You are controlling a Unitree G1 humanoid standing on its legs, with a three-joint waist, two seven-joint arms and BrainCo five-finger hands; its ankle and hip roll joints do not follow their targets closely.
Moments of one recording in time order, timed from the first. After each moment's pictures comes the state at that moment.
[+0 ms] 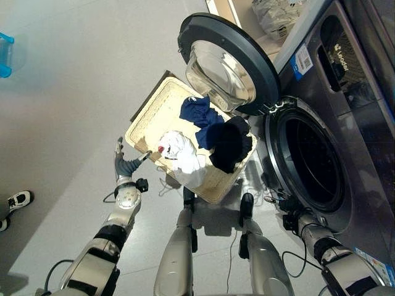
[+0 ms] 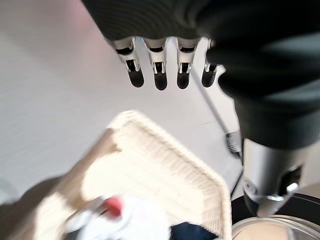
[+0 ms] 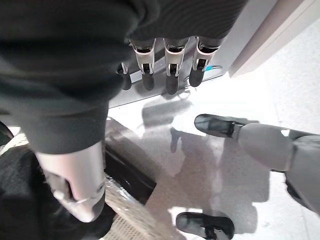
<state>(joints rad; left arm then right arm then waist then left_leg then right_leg) -0.52 0.42 -0.27 0.84 -0.10 -0.47 0.69 -0.46 -0.40 0.25 1.17 0.48 -0.12 0.04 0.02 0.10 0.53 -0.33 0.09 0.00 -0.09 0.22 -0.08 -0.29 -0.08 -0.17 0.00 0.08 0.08</state>
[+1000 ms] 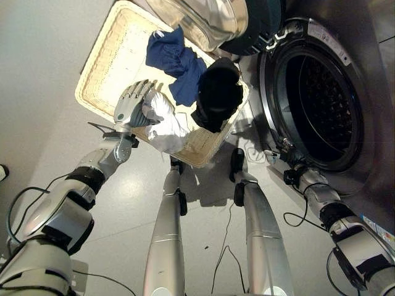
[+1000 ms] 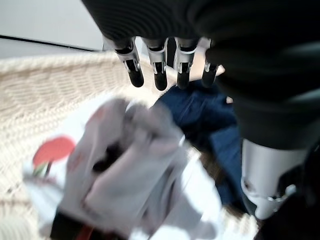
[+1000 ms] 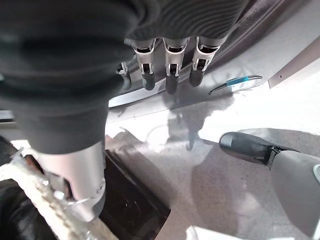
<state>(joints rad) -0.98 0.72 -0.70 0.93 0.41 -0.27 0.59 -0.64 -0.54 0.33 0.91 0.55 -0.14 -0.01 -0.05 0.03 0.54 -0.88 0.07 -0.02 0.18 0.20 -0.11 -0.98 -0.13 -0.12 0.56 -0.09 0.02</state>
